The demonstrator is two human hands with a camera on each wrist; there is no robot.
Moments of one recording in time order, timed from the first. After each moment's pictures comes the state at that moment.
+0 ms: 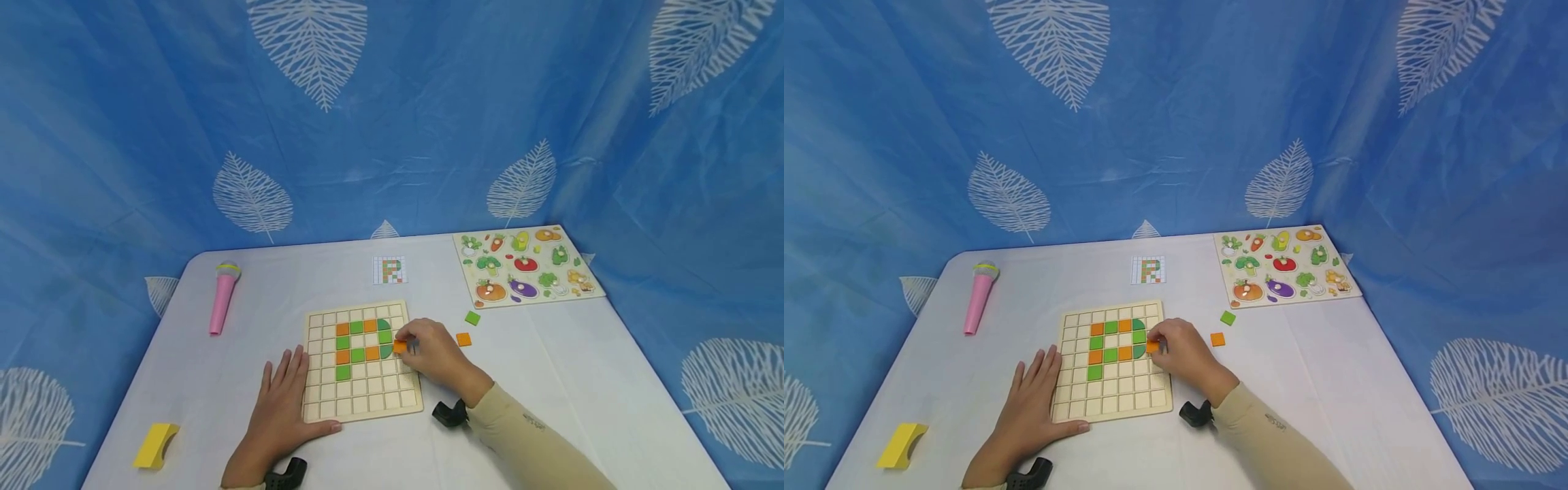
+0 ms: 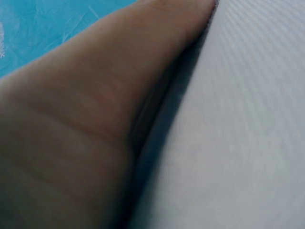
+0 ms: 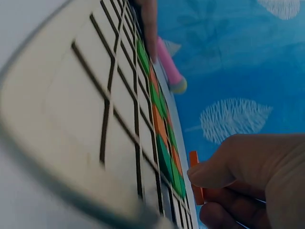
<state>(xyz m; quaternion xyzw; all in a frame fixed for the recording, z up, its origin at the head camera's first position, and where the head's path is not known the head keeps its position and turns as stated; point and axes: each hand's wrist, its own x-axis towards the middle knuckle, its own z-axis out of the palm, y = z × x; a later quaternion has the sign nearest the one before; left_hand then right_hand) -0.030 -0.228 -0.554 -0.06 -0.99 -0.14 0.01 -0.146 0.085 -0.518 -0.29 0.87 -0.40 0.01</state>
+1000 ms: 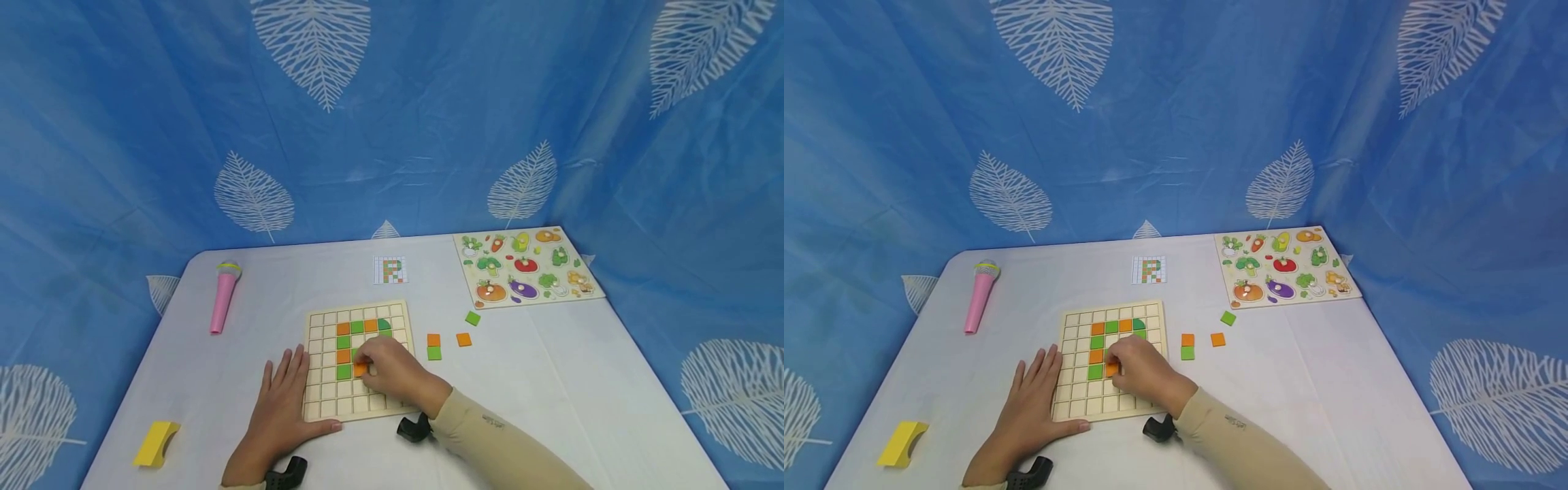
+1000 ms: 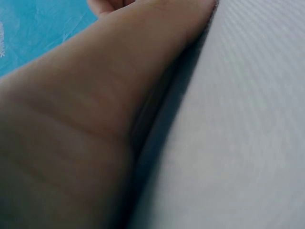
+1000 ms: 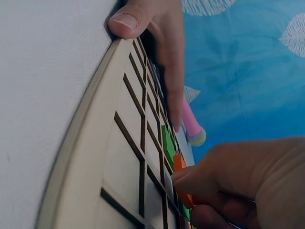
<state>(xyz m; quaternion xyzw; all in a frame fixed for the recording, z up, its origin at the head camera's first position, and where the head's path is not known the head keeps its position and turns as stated) -0.031 -0.230 -0.556 -0.06 -0.99 -0.14 0.00 -0.127 0.017 -0.521 -0.38 0.85 -0.35 0.06</state>
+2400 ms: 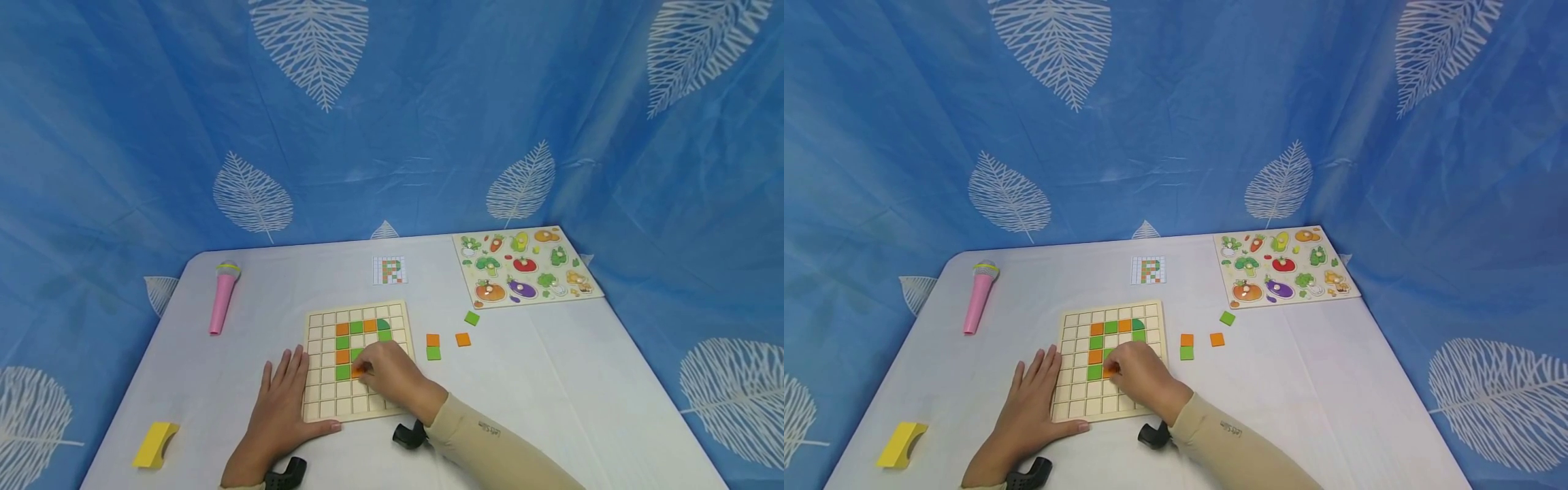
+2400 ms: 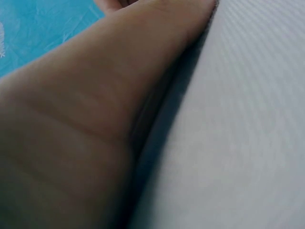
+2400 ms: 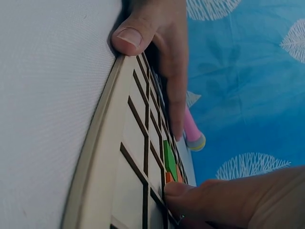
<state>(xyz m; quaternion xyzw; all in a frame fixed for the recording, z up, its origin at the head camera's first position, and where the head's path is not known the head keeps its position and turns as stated) -0.031 -0.227 -0.552 -0.06 -0.99 -0.15 0.00 -0.118 0.011 -0.519 -0.33 0.87 -0.36 0.08</state>
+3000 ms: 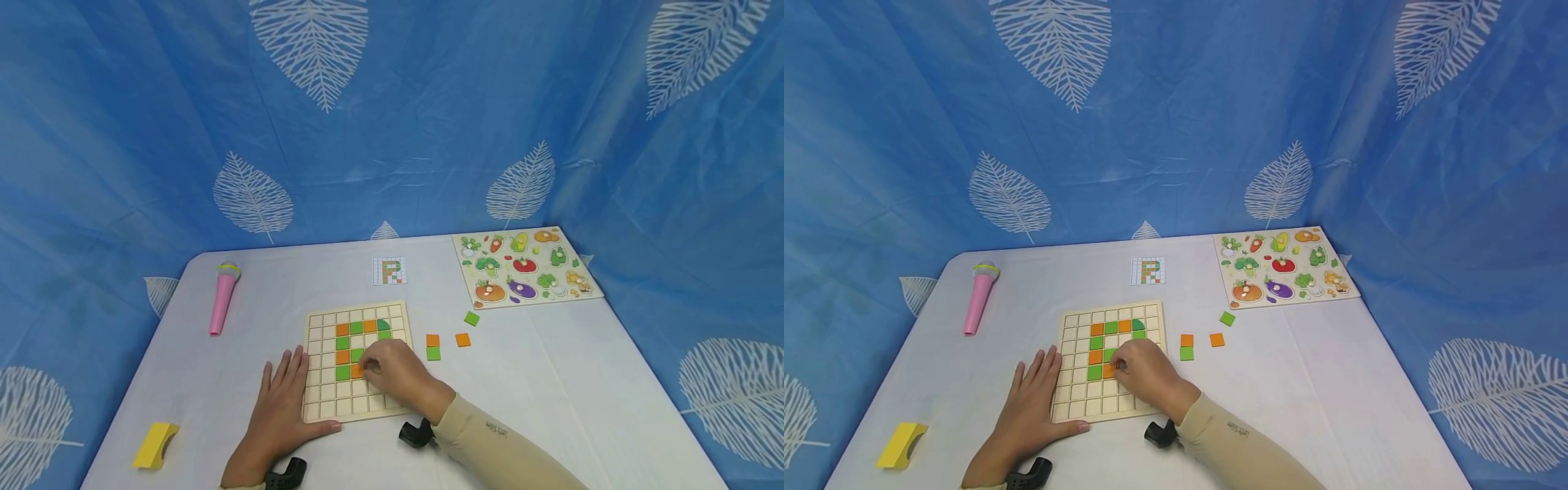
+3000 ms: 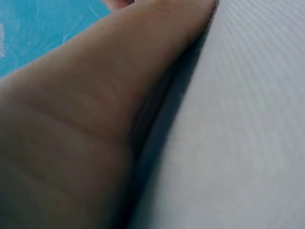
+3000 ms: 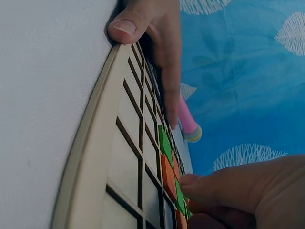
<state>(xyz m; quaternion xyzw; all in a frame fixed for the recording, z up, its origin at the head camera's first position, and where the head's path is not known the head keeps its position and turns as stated) -0.031 -0.228 -0.556 -0.06 -0.99 -0.14 0.00 -0.120 0.023 -0.518 -0.33 0.87 -0.36 0.06</state>
